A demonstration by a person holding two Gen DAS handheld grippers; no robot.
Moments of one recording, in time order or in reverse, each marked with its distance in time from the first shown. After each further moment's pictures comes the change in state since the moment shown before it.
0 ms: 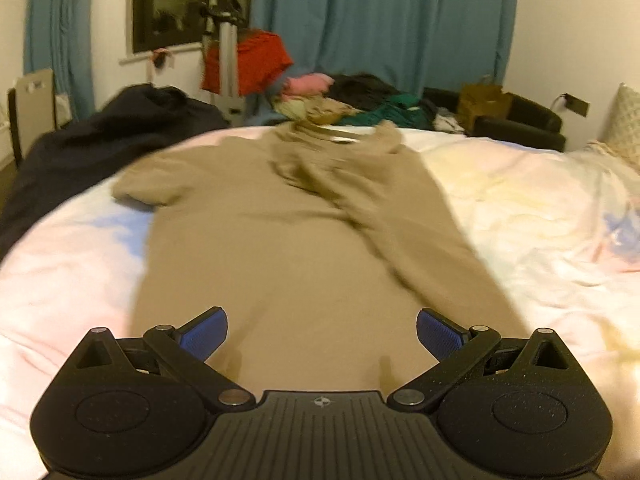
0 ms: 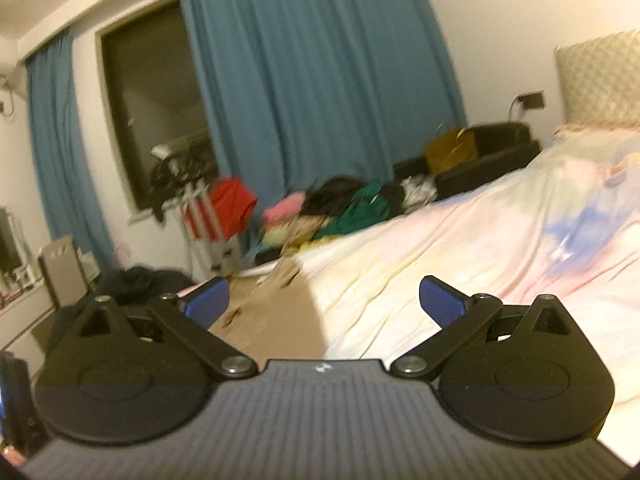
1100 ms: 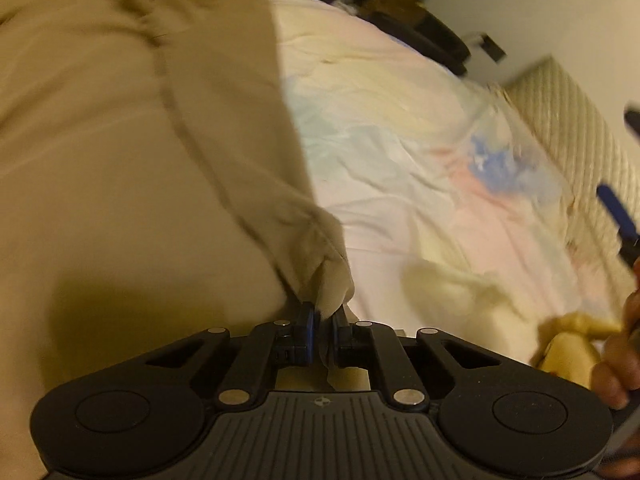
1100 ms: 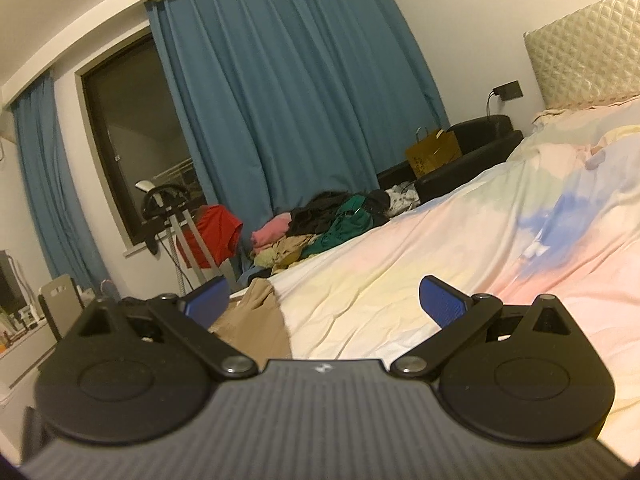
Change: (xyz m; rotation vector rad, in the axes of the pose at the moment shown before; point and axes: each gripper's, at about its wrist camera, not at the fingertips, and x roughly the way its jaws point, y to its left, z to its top) left arm 0.044 -0.057 -0.042 -0.193 0.393 -0.436; right arm 0.000 -0.069 -0.007 0.110 -0.013 0.035
